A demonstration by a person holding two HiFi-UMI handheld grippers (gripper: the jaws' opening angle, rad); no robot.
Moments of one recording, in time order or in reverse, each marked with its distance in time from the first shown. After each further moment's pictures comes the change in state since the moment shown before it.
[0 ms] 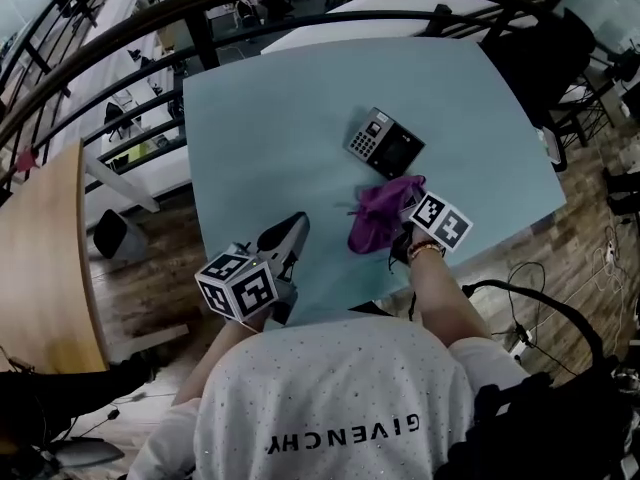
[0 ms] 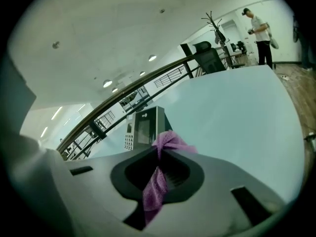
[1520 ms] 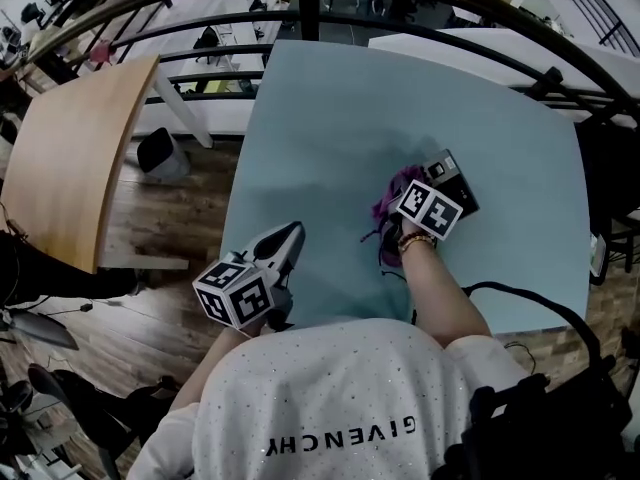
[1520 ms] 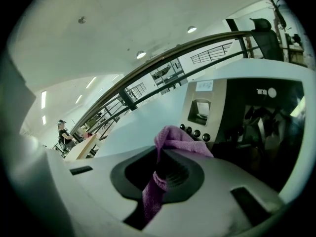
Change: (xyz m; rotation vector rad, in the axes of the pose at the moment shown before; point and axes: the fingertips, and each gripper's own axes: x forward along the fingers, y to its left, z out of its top) left arm -0.042 0.045 -0.011 -0.100 -0.183 0.411; right arm 0.111 0.144 -0.042 -0.310 0.291 0.311
